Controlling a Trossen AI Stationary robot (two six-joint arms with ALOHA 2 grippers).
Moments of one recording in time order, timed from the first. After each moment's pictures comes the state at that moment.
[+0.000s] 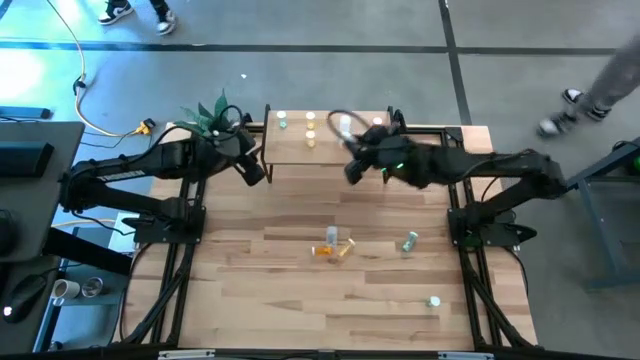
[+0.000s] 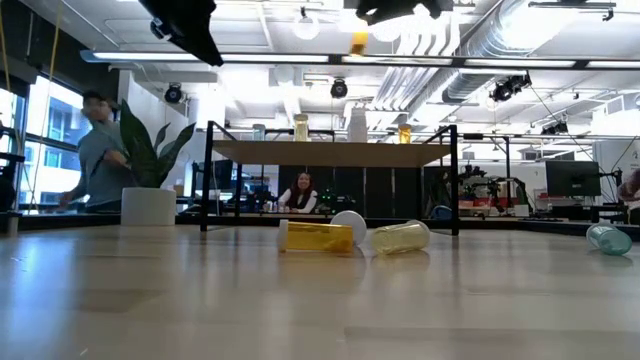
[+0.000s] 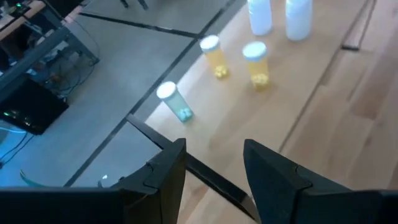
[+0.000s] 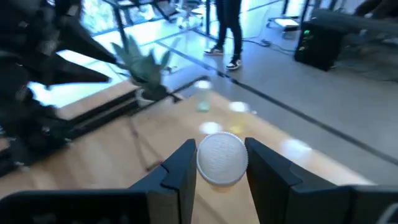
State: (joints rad) left arm 0.32 1.01 1.04 -0.70 -0.61 0.01; right arm -0.02 1.38 1.36 -0.41 0.65 0.31
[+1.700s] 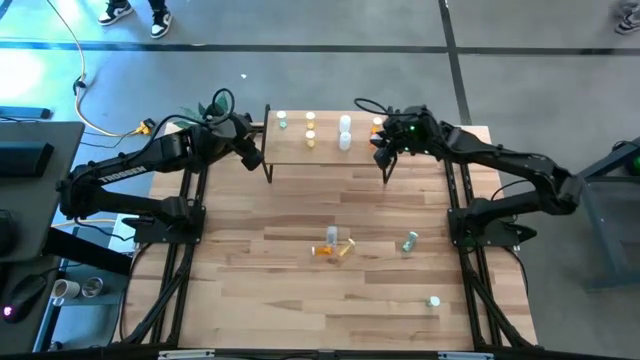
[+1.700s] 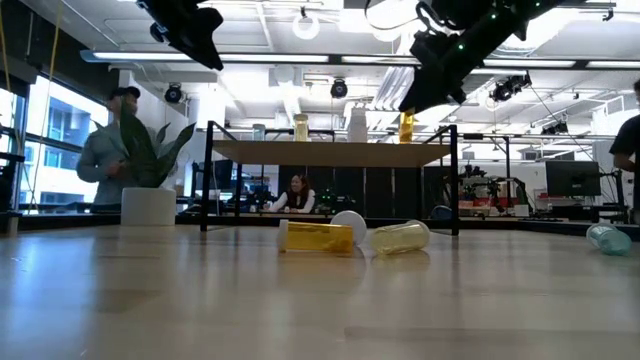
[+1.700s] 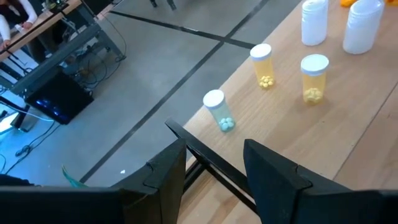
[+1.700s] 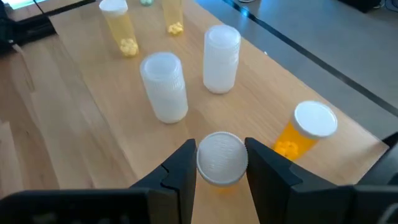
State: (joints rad) left arm 0.47 1.01 1.04 -0.62 -0.59 0.08; right arm -0.54 1.21 0.96 -0.34 0.04 0.05
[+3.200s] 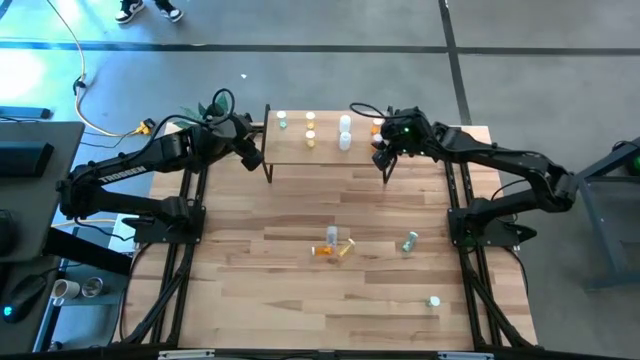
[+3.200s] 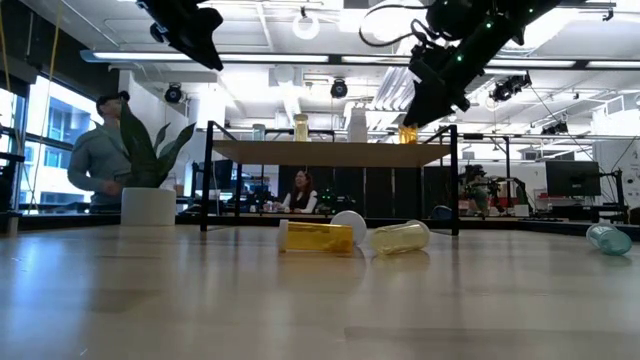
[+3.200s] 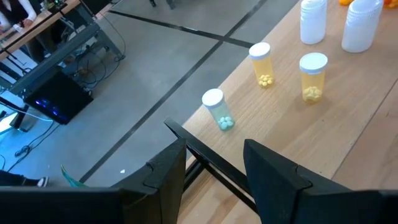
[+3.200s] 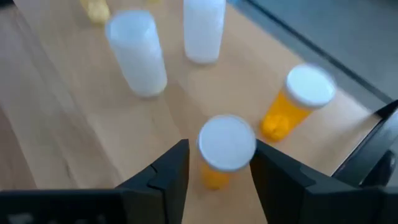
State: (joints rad) left arm 0.47 1.01 1.04 -0.62 -0.59 0.08; right arm -0.54 1.25 0.96 -0.40 0.10 0.05
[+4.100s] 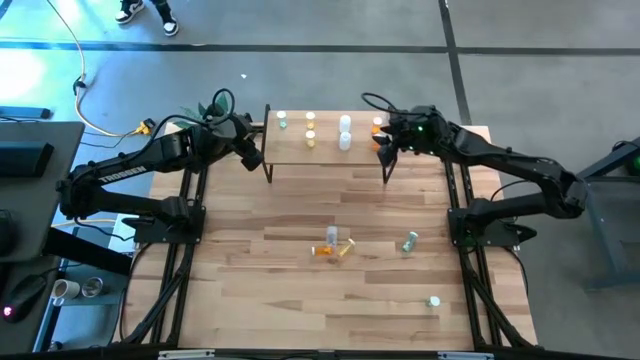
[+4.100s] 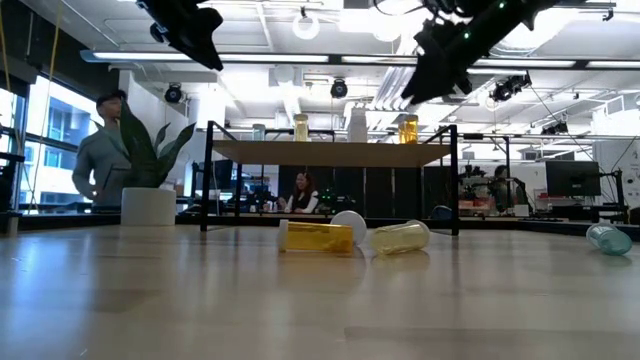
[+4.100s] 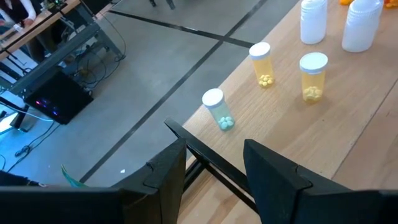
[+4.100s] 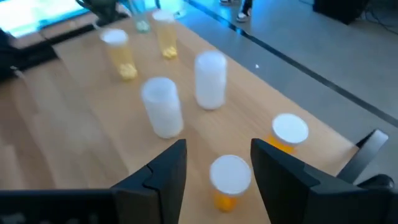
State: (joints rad) left arm 0.47 1.01 1.04 -0.62 -0.59 0.08; right arm -0.52 1.15 0.96 -0.34 0.10 0.09
